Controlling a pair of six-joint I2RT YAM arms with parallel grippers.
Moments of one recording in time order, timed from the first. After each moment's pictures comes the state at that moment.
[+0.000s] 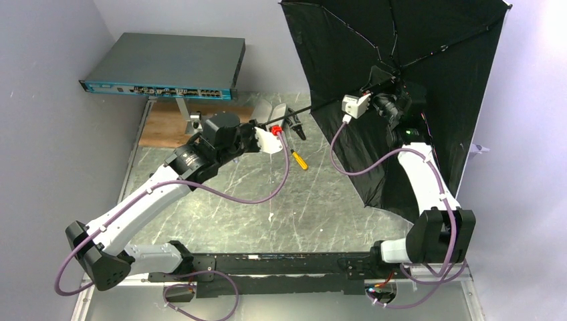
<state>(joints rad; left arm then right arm) -0.75 1.21 1.29 -0.46 -0.10 0.90 -0.02 1.35 1.18 0.14 -0.43 -1.73</state>
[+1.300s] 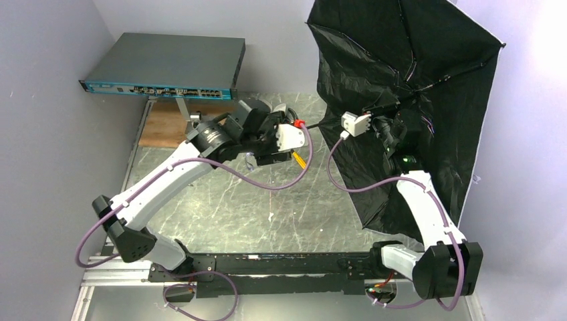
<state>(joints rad) -0.83 1.44 1.65 -0.85 0.05 0.71 0.06 1.13 0.93 0.13 -0.10 -1.74</state>
